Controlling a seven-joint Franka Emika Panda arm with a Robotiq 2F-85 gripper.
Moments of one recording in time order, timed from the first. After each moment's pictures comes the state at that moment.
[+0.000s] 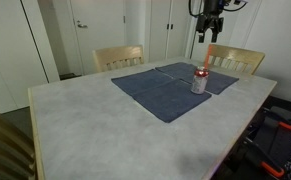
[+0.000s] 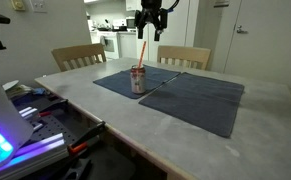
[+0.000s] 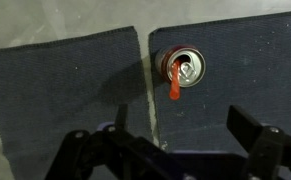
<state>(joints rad) -0.09 0.00 -0.13 -2.24 0.02 2.13 -0.11</state>
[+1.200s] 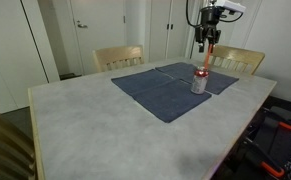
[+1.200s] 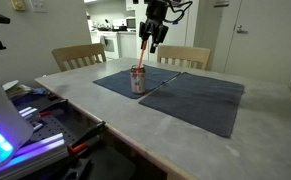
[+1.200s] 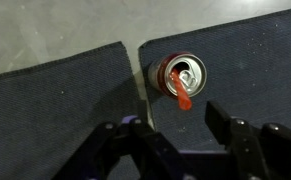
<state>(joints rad) -0.12 0.13 -0.13 -2.16 0.12 2.06 -0.11</state>
